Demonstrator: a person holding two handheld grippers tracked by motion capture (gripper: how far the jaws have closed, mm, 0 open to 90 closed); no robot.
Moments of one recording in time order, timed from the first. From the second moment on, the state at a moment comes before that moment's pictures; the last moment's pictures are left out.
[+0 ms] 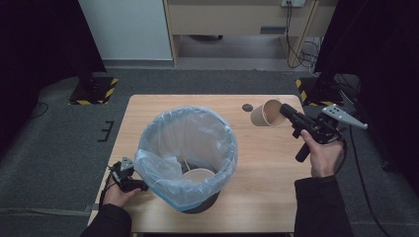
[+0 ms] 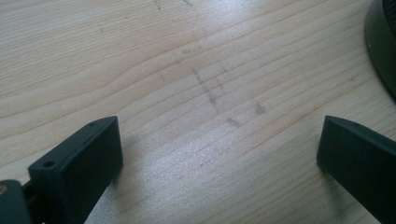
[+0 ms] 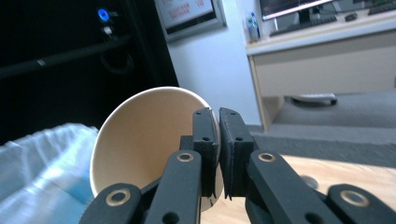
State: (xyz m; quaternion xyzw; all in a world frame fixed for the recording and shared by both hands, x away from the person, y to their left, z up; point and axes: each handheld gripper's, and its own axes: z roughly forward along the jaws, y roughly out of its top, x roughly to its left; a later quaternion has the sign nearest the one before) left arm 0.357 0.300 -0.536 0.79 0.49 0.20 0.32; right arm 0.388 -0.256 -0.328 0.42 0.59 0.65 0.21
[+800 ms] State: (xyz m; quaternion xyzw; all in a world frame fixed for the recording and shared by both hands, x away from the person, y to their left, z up) left arm 0.357 0.300 -0.536 0.79 0.49 0.20 0.32; right arm 0.352 -0.247 -0.283 0.34 0.55 0.73 0.19
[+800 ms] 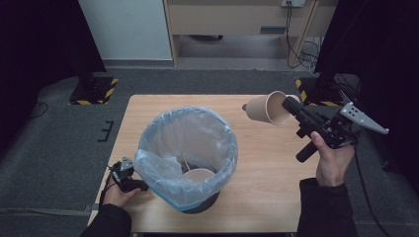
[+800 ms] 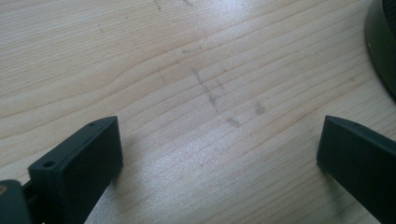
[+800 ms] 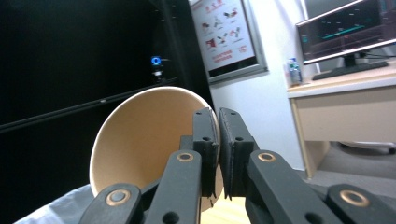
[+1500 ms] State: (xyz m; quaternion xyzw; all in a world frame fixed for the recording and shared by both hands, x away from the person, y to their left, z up) left arm 0.357 0.300 -0.536 0.79 0.49 0.20 0.32; right arm 0.330 -0.209 -0.267 0.28 0.57 0.76 0.15
